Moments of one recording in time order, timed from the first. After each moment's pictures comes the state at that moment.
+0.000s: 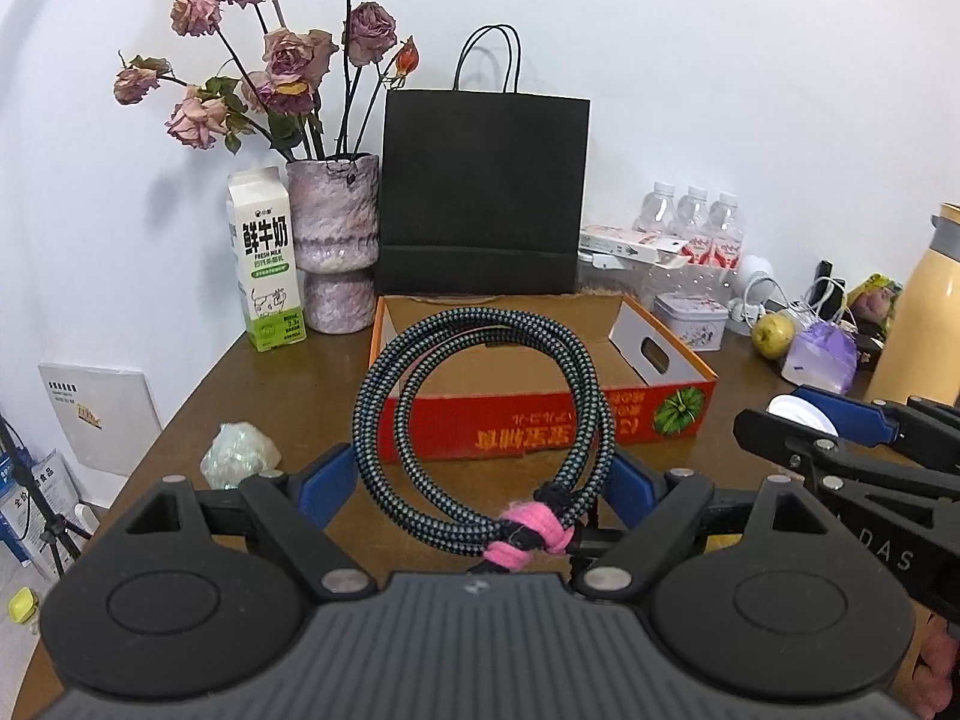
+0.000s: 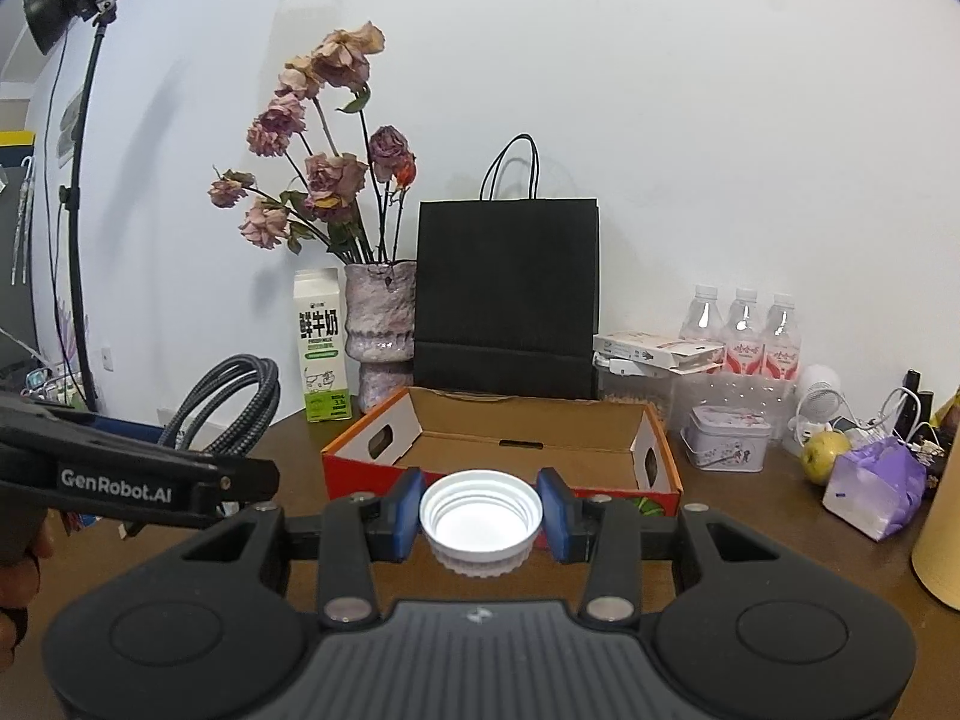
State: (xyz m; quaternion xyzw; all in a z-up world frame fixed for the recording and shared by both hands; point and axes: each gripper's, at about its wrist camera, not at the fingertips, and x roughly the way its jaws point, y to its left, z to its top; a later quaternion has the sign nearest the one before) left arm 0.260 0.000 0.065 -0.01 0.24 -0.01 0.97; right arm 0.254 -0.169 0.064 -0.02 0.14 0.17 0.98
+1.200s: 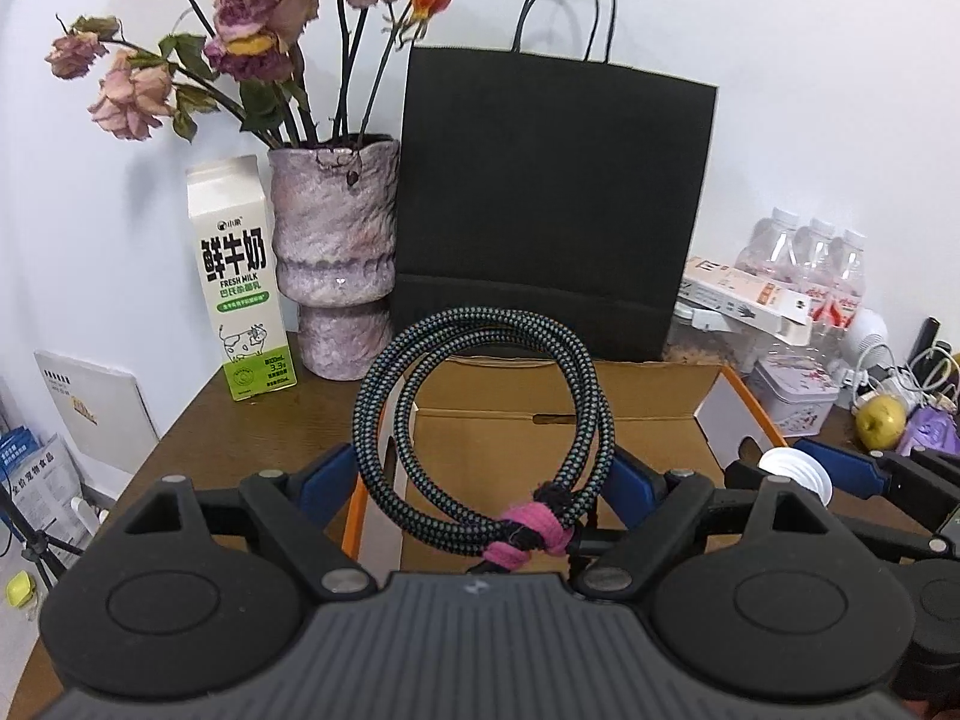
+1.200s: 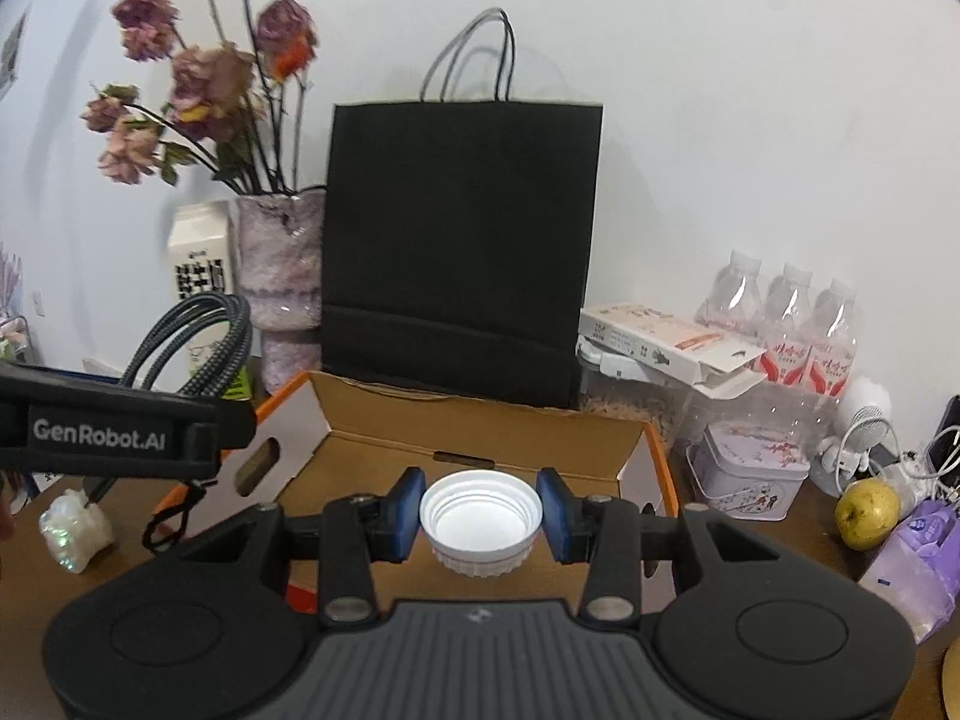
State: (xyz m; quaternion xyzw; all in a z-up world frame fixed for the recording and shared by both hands) left arm 0.453 0.006 0.073 -0.04 0.28 0.05 0.96; right arm 0.465 -0.139 0.066 -0.06 0.24 0.14 0.96
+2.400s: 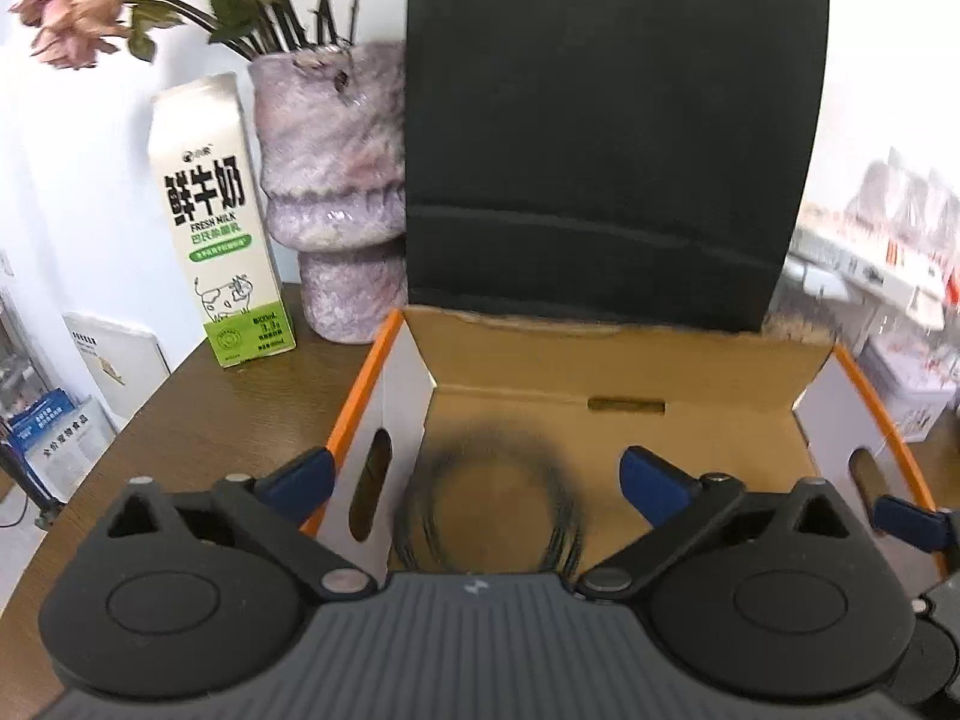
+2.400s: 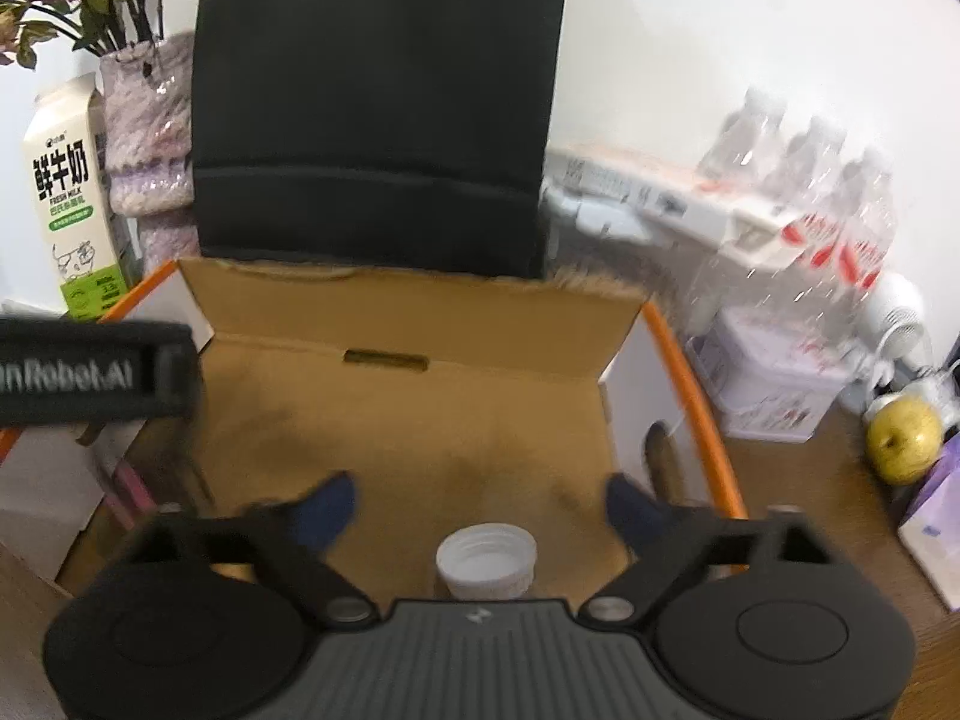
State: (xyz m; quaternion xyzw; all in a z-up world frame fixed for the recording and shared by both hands) left arm 0.541 -0.004 0.020 -0.04 0.32 0.12 0.94; right arm 0.557 -0.131 -0.008 -0.07 0.33 0.07 0.94
